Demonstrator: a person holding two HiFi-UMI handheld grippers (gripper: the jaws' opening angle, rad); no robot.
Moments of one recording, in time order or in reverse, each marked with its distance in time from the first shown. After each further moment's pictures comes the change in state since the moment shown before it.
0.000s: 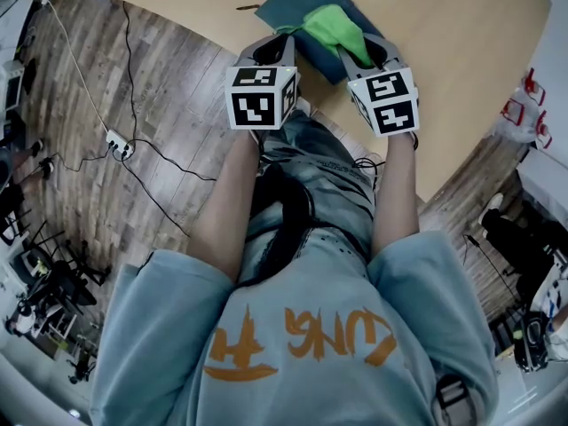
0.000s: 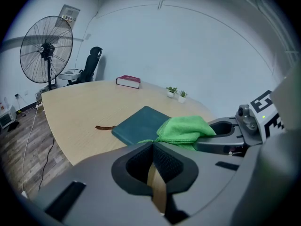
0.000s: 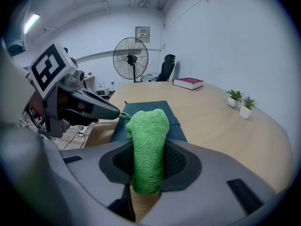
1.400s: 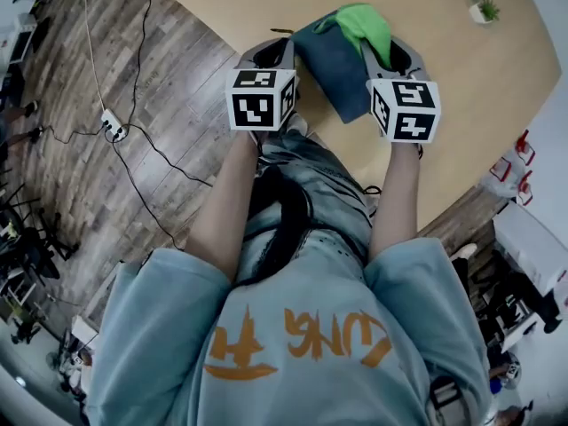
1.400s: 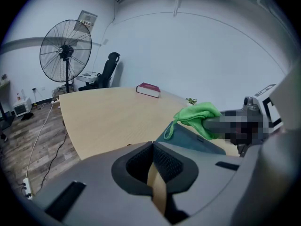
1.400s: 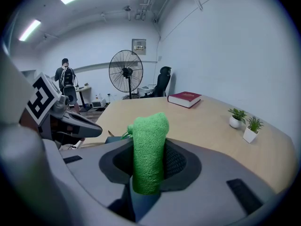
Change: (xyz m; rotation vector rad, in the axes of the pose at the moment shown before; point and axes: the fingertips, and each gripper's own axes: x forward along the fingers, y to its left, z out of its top) left arm -0.002 0.068 0.038 -0.118 -0.072 0.144; right arm 0.030 -0.042 0.092 0.019 -0.142 -0.014
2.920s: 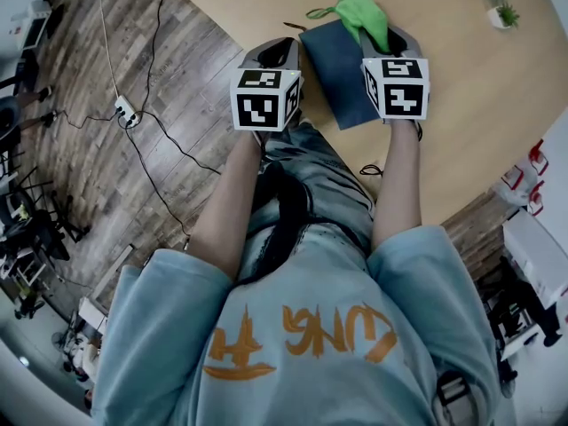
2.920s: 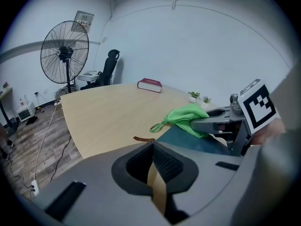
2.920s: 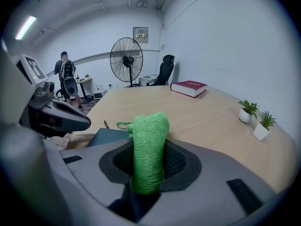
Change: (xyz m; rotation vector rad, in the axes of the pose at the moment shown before) left arm 0.007 0.007 -0.007 0.029 0.060 0.045; right arm 0.050 -0.003 -0.018 -0.019 0.122 0.016
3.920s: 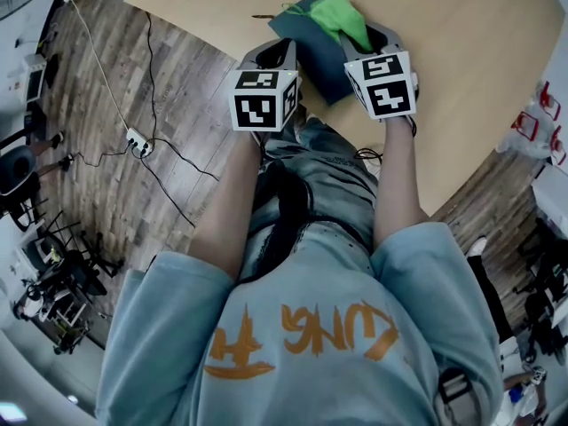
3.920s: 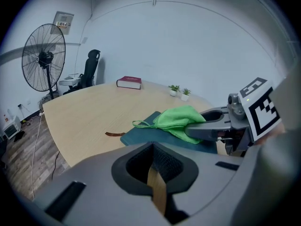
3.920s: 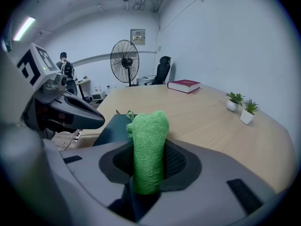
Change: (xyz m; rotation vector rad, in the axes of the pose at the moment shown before) left arm -0.013 -0.066 -0.019 0.149 0.032 -0.124; right arm -0.059 0.013 -0.048 0.041 -0.012 -0.024
